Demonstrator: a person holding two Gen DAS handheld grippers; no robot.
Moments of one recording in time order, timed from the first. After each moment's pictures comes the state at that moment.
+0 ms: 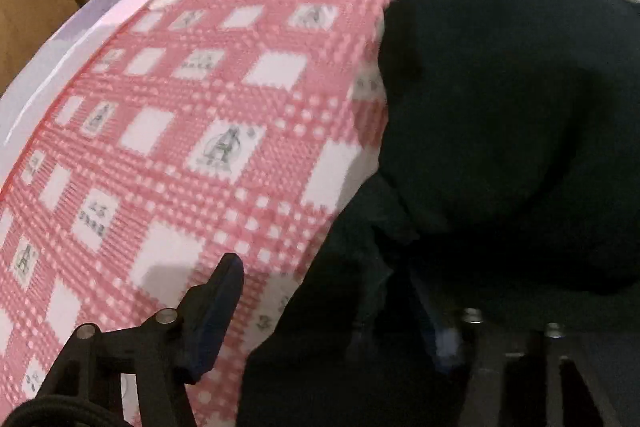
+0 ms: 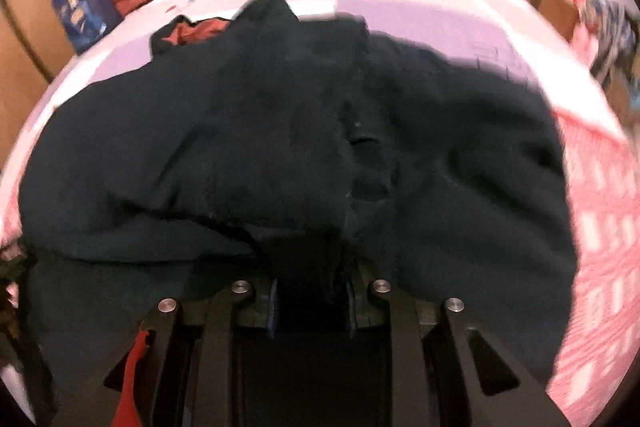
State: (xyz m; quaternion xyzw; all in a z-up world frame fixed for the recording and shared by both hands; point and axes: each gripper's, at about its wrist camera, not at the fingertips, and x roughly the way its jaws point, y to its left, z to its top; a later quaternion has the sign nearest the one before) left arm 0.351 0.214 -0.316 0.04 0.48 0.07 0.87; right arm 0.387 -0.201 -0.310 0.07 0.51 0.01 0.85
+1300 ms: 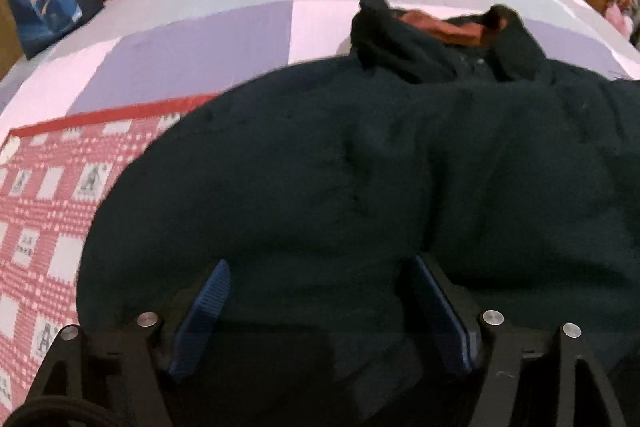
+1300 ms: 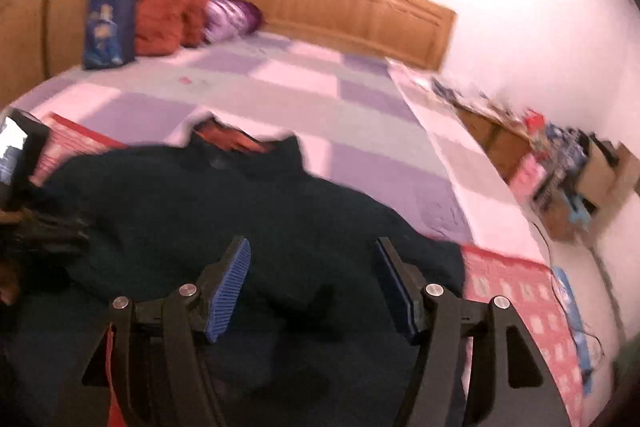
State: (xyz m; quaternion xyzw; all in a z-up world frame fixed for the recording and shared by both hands) left arm 0.433 0.088 -0.292 0.08 0.46 -0.09 0.88; right arm 0.352 -0.108 -0.210 -0.09 0.33 -0.03 0.94
